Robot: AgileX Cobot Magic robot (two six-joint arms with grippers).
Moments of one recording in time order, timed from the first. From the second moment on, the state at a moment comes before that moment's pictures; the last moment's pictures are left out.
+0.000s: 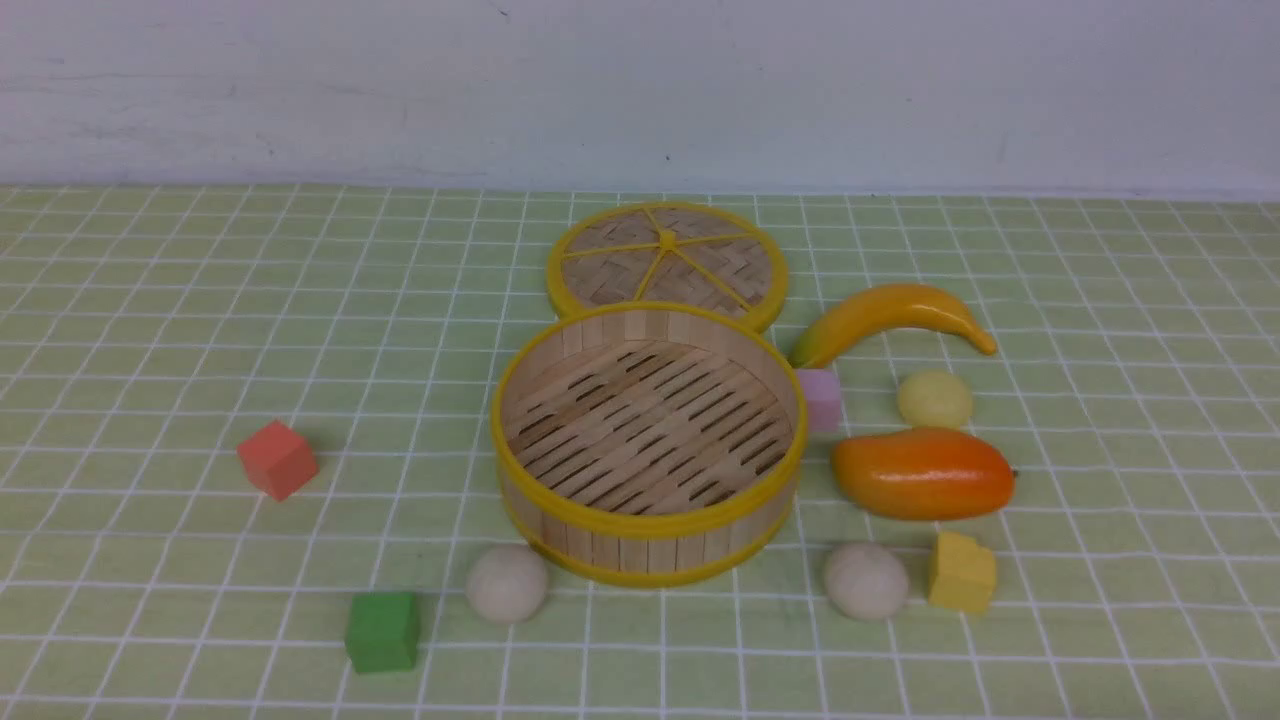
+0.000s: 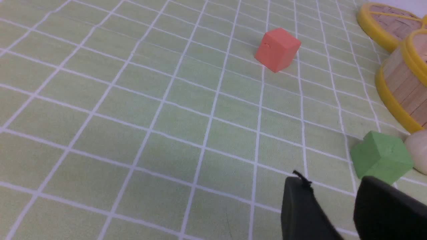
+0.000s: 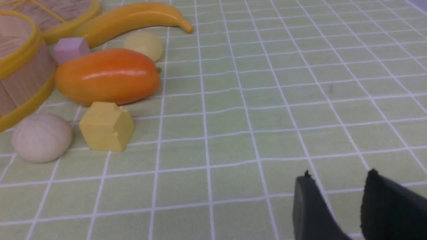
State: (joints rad) right arm 0.00 -0.01 0.02 -0.22 0.38 0.29; left arm -0.07 -0.01 0.03 0.19 0.38 -0.52
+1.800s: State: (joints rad) right arm 0.00 -0.01 0.02 -0.22 0.38 0.29; left arm -0.07 -0.01 0.03 0.07 -0.38 -0.63
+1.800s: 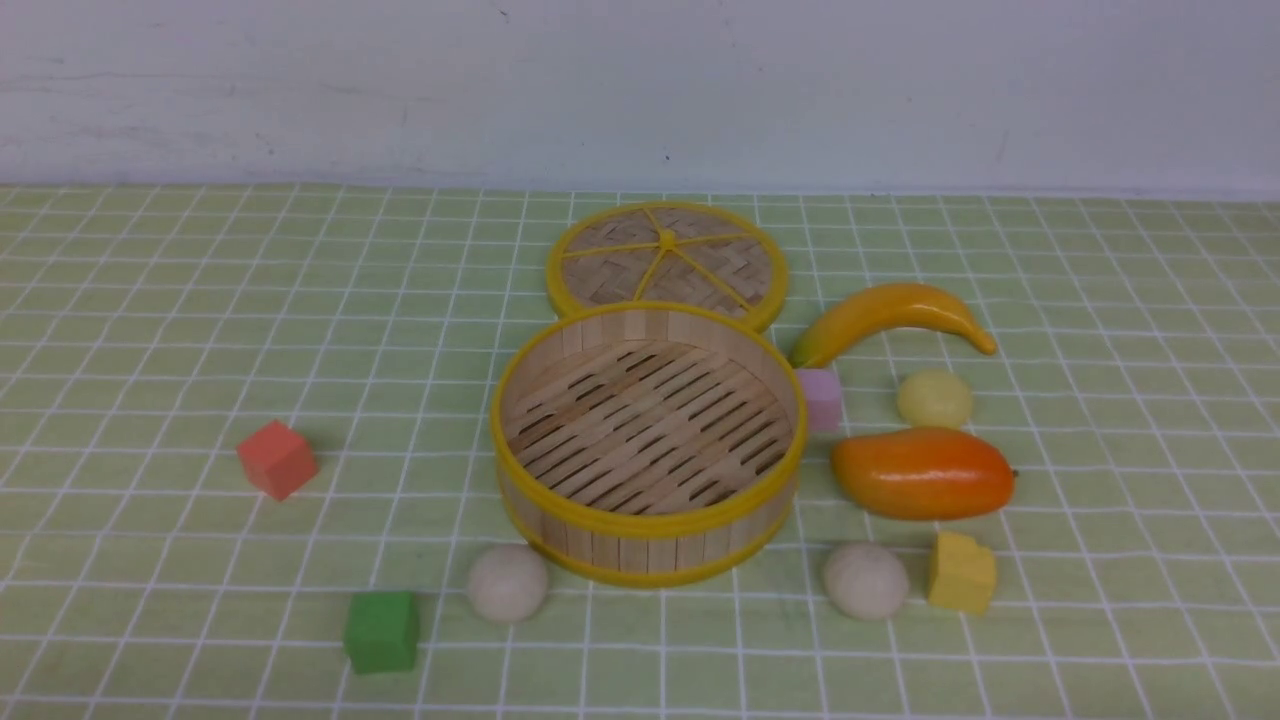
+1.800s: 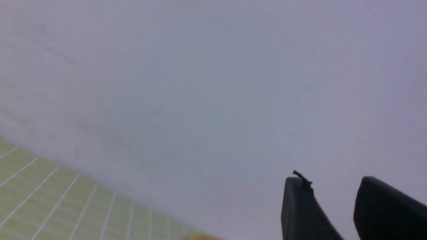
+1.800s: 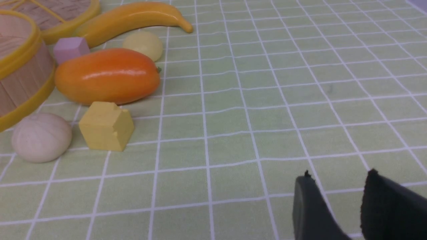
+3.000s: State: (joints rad) right arm 0.00 -0.01 0.03 -0.17 -0.02 0.60; left arm -0.07 1.11 -1.19 -0.08 0.79 -0.42
